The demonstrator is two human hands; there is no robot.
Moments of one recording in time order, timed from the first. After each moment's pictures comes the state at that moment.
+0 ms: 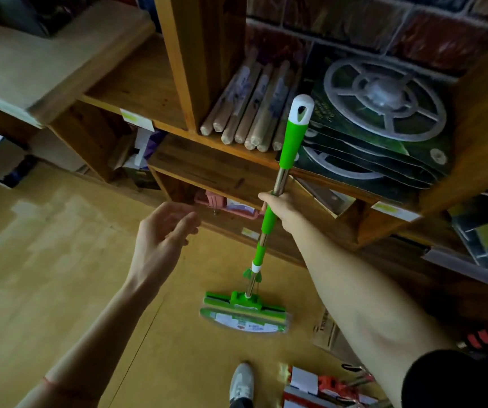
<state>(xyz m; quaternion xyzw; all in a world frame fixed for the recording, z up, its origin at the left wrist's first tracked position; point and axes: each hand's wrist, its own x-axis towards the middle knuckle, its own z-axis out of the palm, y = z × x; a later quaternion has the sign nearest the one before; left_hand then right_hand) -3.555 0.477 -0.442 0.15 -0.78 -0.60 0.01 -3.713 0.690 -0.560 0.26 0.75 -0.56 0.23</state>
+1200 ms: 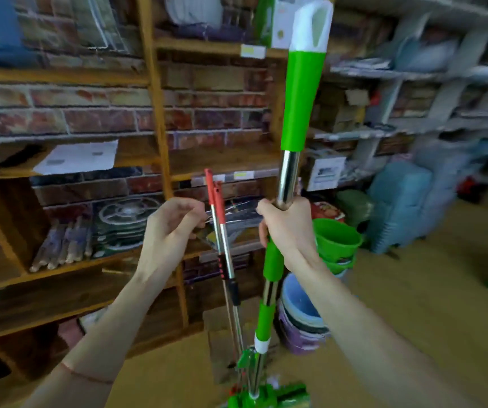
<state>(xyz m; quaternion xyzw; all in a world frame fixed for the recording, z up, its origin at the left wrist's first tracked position) -3.187 0.737 -0.097 -0.31 -0.69 -0.66 0.02 -3.084 0.900 -0.072 0.26 0.72 -0.55 -0.34</state>
